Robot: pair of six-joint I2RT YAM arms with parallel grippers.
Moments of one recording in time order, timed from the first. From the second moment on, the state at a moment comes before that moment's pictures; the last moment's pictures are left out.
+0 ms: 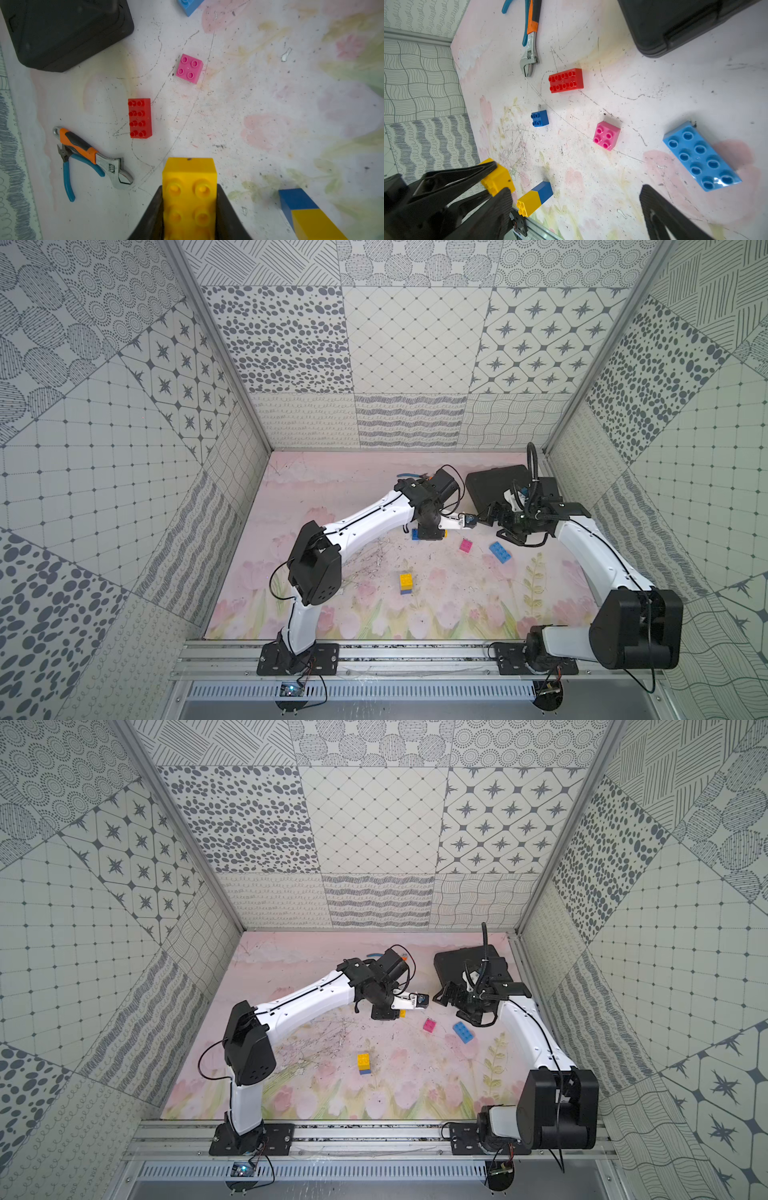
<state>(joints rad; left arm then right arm) -0.91 1.94 1.81 -1.01 0.08 0.80 0.05 1.34 1.03 -0.79 -0.54 0.43</state>
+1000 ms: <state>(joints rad) -1.00 1.61 1.32 -1.05 -0.01 0.32 0.32 1.31 0.89 -0.77 -0.47 0.50</state>
